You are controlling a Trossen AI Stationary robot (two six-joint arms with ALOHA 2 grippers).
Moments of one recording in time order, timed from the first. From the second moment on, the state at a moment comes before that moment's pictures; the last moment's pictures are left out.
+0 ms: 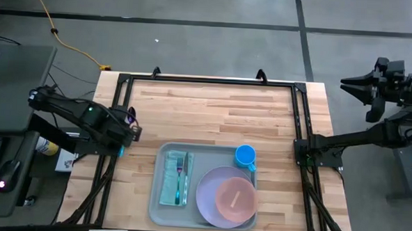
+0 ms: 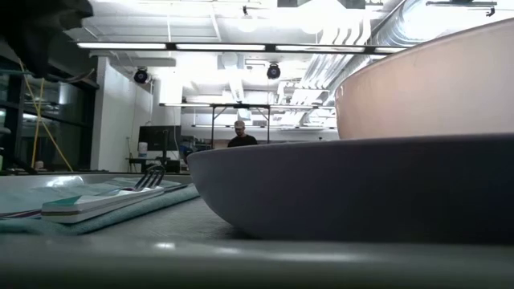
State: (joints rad) left arm -0.36 0.91 0.99 -1.57 -0.31 -1.70; right arm -0.15 0.95 2.18 -1.57 0.19 0.18
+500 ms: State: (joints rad) left arm -0.35 0.93 0.70 -1.03 -0.38 -1.70; right arm -0.15 0.95 2.18 -1.57 0.20 0.20
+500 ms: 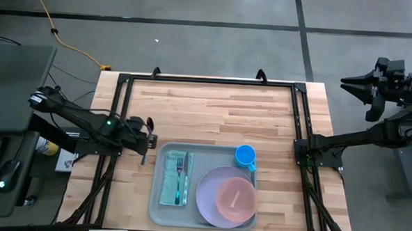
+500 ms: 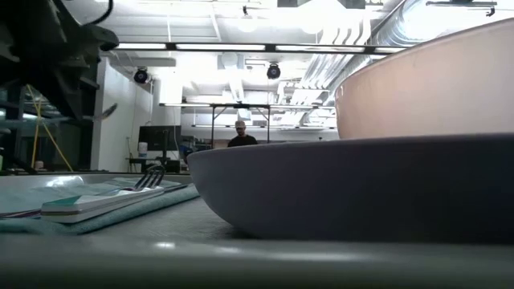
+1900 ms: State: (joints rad) left arm -0.46 1.72 1.17 -0.89 -0.21 -1.72; right arm -0.15 0.95 2.18 -1.57 0.12 0.16
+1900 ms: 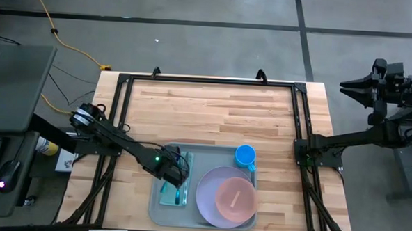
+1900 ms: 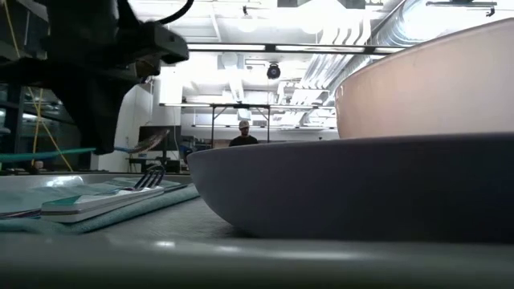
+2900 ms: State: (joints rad) left arm -0.46 1.78 1.17 -0.82 -0.14 -1.72; right arm -0.15 0.95 2.18 -1.57 0.10 0.15
